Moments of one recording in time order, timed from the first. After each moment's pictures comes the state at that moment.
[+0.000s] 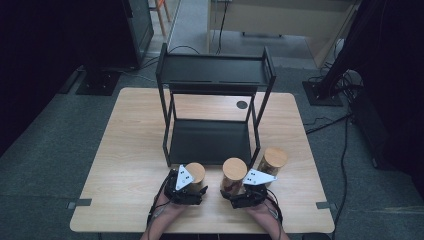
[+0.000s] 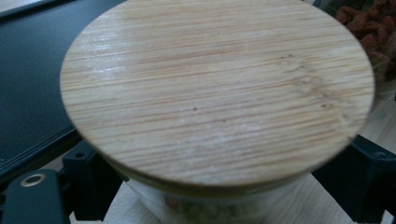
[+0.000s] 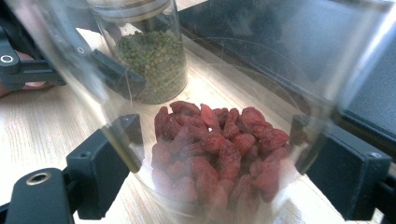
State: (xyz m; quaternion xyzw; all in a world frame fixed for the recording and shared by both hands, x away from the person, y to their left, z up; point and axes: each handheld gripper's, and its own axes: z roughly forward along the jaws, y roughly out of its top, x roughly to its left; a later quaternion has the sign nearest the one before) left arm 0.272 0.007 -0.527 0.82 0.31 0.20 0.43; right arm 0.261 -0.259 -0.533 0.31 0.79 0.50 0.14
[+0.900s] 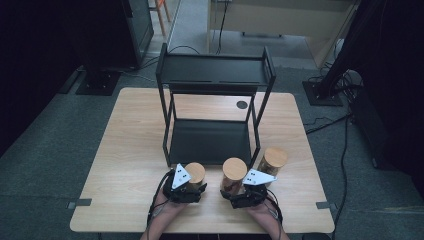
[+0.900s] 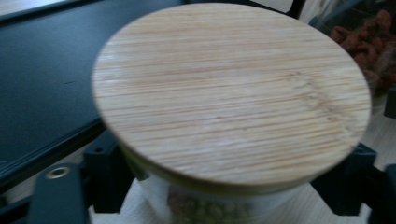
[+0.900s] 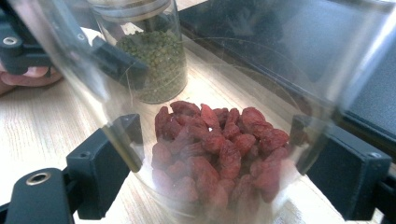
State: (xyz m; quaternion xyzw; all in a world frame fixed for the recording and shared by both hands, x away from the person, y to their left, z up) left arm 0.275 0.013 -0.525 0.81 0.32 0.18 0.46; right arm 0.261 -0.259 -0.533 0.31 0.79 0.50 0.14
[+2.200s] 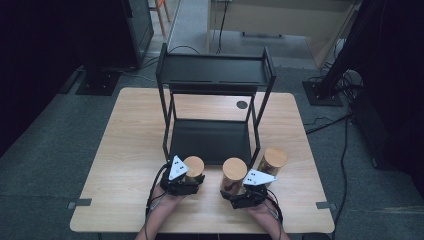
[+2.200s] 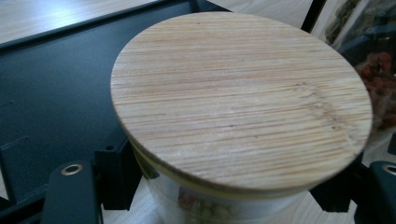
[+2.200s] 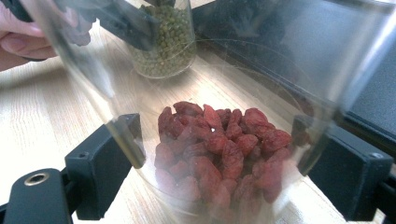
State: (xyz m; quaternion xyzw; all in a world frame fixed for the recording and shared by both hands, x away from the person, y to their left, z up) left arm 0.288 0.016 -0.501 0.80 0.33 0.18 0.46; right arm 0.261 -0.260 -0.533 0.31 0.79 0.51 0.13
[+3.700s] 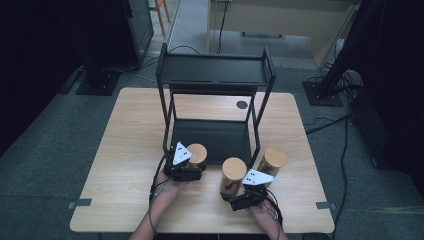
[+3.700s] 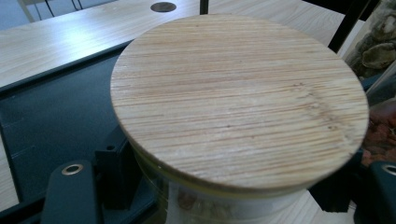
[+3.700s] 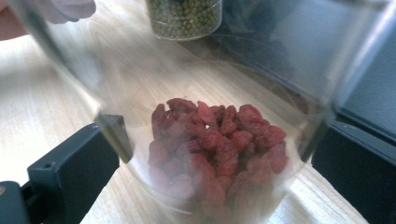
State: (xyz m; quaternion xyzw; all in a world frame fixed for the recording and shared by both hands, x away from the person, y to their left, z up) left arm 0.317 0.006 -0.480 0.80 0.33 0.19 0.46; right arm 0.260 -0.257 -0.533 0.32 0.79 0.49 0.15
